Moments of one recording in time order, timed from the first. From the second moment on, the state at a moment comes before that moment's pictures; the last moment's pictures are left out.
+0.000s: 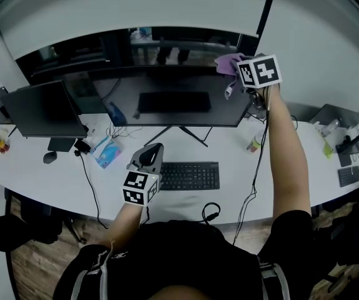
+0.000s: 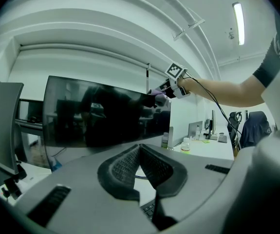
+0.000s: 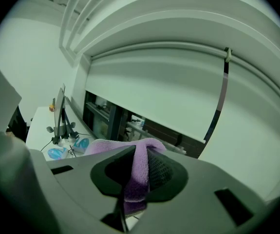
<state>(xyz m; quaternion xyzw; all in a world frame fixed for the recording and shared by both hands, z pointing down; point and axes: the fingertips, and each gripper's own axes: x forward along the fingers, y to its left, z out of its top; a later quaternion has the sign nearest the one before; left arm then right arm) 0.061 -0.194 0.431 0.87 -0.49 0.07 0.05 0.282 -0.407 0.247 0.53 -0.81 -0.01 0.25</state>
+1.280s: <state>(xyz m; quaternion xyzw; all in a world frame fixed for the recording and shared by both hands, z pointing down) 0.092 -0.191 0.432 0.87 -0.48 0.08 0.04 0.393 -0.404 0.246 0.60 -0.76 -0.01 0.24</state>
